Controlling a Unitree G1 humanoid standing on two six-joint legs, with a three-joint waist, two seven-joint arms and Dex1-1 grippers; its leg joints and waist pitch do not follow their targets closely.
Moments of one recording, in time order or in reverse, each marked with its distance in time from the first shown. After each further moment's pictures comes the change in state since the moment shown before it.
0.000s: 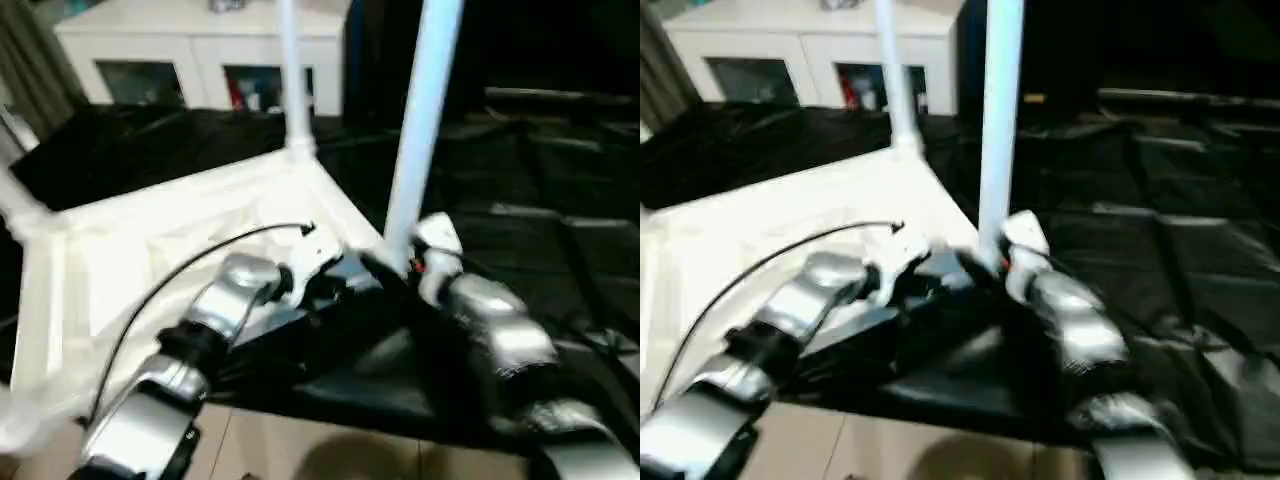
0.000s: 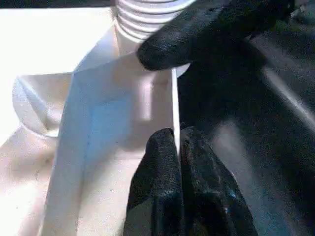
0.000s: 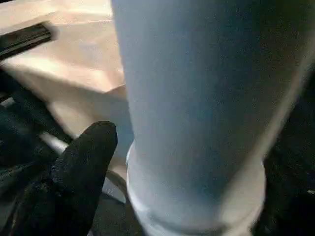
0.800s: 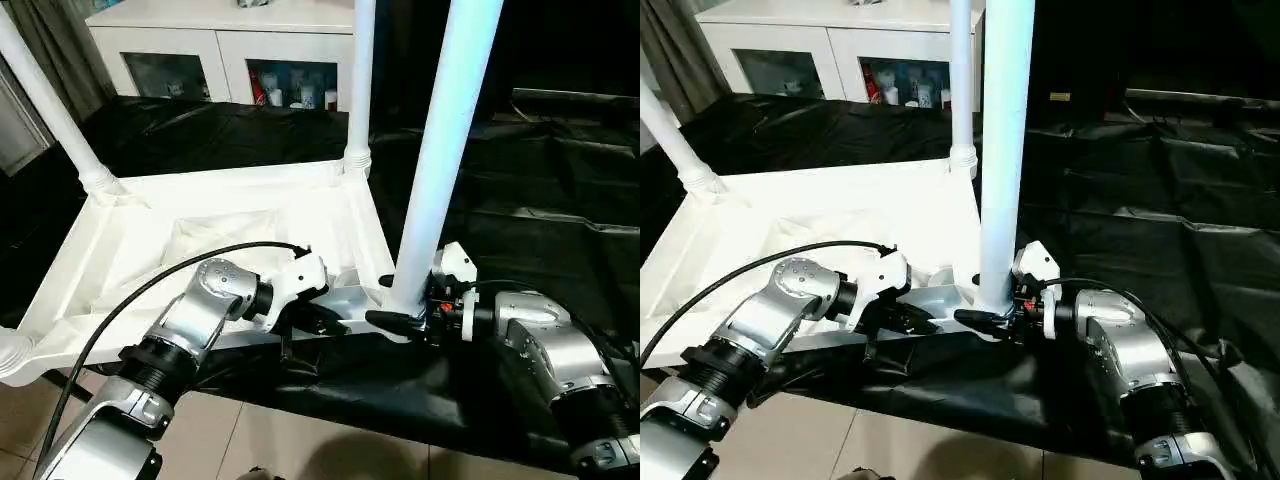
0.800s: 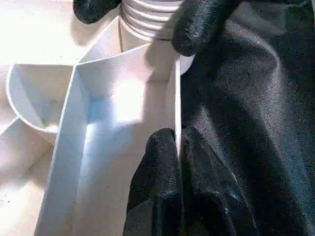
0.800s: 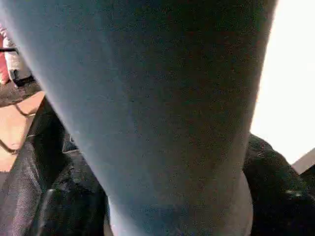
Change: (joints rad) left arm 0.079 0.097 -0.040 -0.162 -0.037 0.012 -0.182; right arm 0.080 -0.112 0.039 -0.166 0.102 0.110 0.291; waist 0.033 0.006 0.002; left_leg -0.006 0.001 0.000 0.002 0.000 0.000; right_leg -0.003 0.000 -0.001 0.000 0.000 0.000
